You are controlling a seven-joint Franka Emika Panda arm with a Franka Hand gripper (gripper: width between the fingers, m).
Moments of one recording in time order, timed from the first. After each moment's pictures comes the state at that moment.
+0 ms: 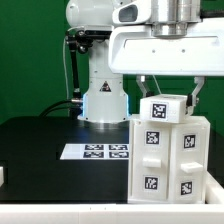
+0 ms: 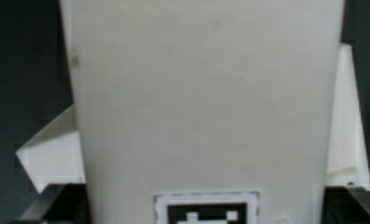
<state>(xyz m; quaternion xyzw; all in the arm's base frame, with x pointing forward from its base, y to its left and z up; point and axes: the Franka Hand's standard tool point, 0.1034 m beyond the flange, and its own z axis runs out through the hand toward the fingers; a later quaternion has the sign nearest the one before) 0.567 0.098 0.155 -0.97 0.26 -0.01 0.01</state>
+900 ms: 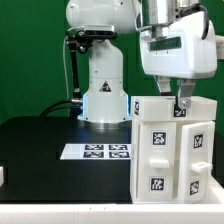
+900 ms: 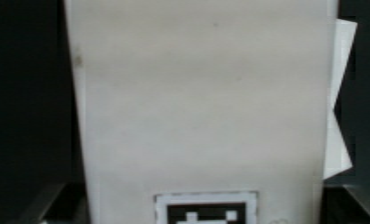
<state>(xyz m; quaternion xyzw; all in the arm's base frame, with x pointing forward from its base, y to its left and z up) 0.570 0.104 0.154 -0.75 0.67 0.01 0.04</state>
